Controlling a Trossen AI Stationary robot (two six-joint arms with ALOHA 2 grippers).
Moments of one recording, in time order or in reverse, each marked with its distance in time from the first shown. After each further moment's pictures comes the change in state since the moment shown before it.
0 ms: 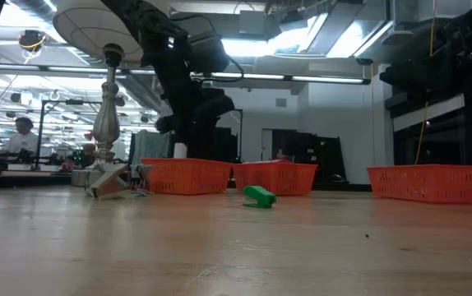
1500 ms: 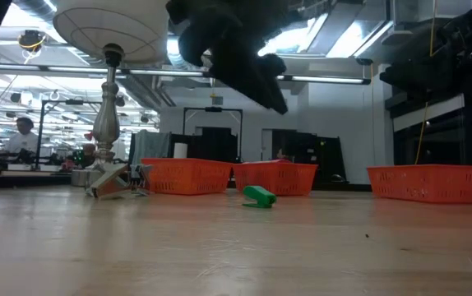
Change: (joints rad) left arm -0.346 0.145 0.346 -0.097 0.334 0.811; right arm 0.000 0.000 0.000 0.000 0.000 0.000
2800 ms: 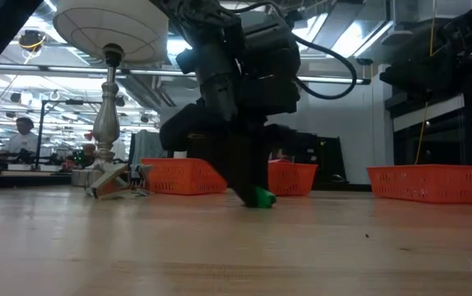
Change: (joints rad) left arm -0.018 0.255 0.000 -0.014 -0.019 0.155; right arm 0.000 0.000 0.000 0.000 0.000 0.000
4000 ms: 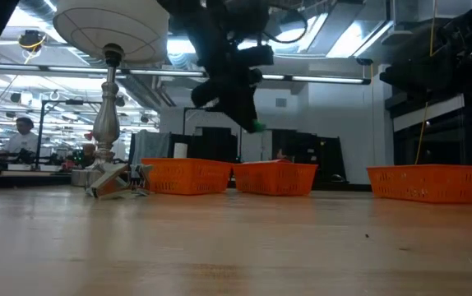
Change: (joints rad) left arm 0.170 -0.259 -0.003 -0.040 -0.332 0.027; right arm 0.000 0.000 0.000 0.000 0.000 0.000
